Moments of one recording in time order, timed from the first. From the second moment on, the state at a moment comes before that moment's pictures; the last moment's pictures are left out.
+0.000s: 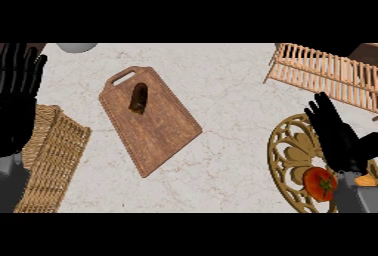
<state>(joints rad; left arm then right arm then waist) -0.24 0.47 -0.01 -1.65 0.33 0.14 -0.18 -0.12 -0.32 0.00 -1.43 -0.42 -0.09 0.07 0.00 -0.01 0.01</state>
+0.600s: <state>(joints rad) -0.07 0.45 -0.04 -1.53 0.37 0.16 0.07 0.10 -0.70 -0.30 -1.31 -0.30 -0.04 -0.11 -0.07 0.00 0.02</state>
